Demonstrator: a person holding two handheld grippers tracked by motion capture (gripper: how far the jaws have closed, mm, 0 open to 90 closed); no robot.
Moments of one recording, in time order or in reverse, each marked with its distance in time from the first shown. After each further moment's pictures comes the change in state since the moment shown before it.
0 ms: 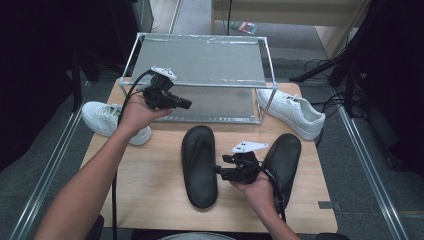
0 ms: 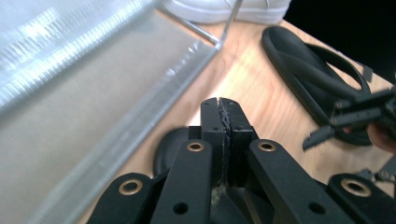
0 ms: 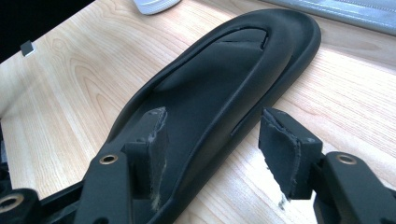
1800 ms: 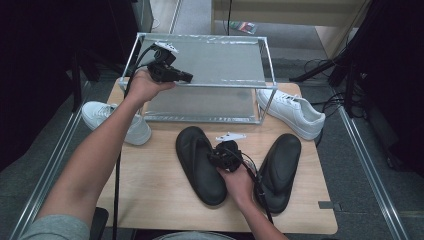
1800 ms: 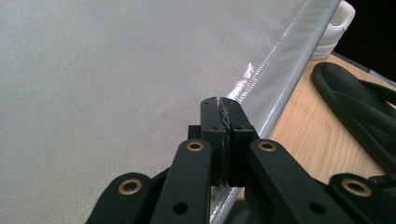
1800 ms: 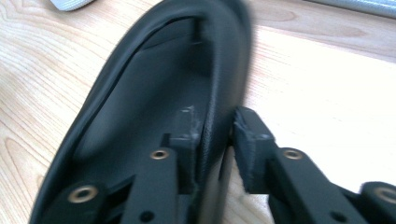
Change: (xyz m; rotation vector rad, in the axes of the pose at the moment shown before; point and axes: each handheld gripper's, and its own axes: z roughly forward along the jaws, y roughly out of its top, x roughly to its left) left arm 0.064 0.040 0.015 -0.054 0.074 0.006; right arm -0.004 0.019 0.060 0.066 -0.195 0.111
